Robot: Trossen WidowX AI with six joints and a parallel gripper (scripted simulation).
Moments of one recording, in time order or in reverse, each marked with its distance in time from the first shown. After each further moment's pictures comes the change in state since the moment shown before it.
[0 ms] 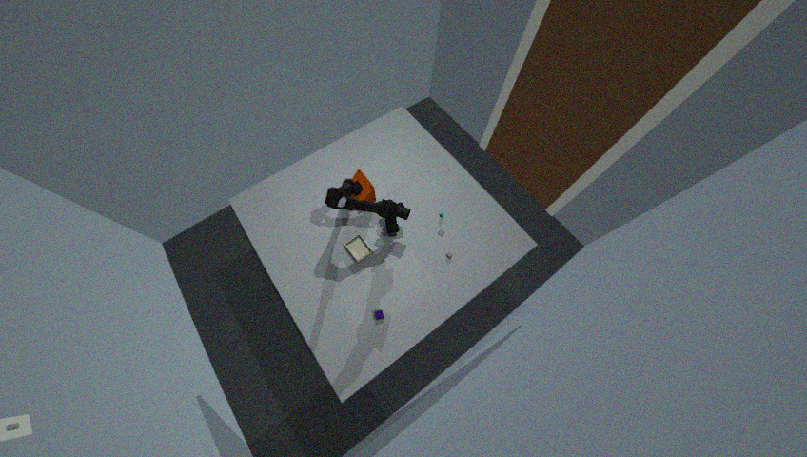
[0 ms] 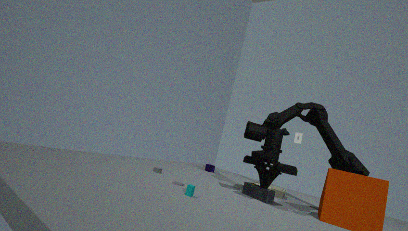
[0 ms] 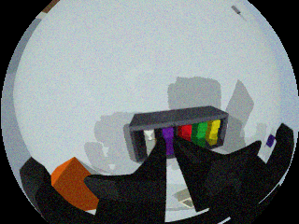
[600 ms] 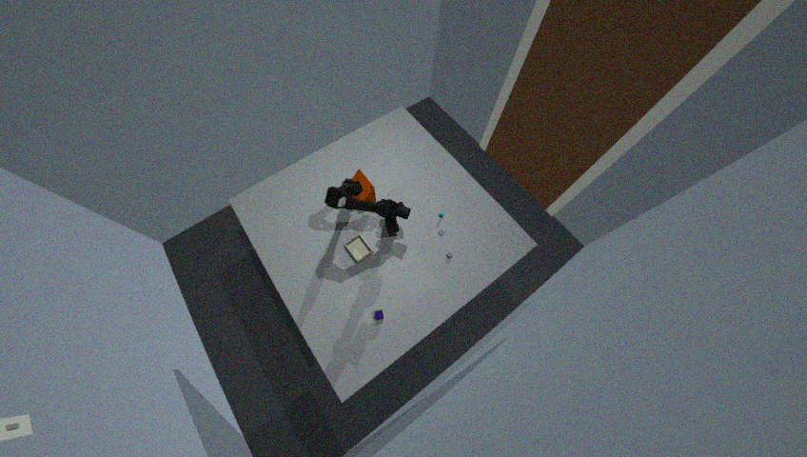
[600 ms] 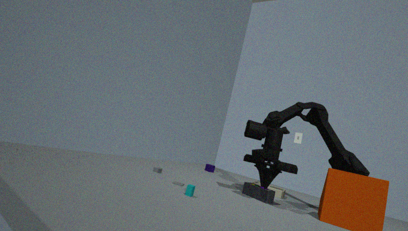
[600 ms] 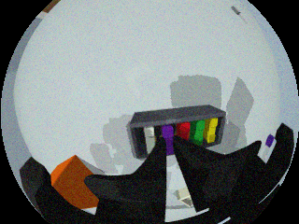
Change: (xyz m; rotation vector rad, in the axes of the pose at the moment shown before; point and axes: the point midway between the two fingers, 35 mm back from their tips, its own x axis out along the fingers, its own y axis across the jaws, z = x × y) arm -0.005 0.000 0.000 -0.003 0.002 0.001
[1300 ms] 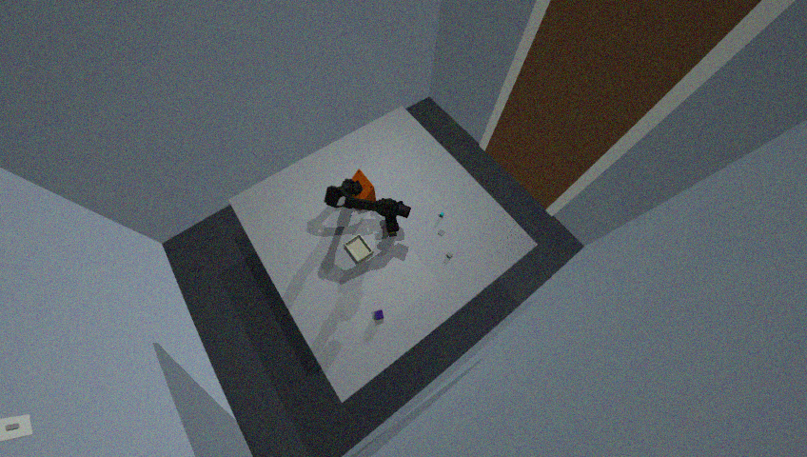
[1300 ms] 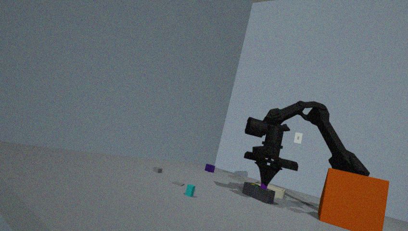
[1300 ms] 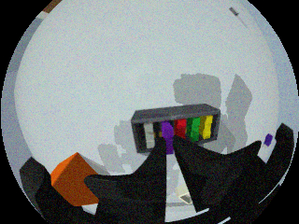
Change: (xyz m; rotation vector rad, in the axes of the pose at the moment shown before) arm -0.010 0.000 0.000 -0.002 0.000 -0.002
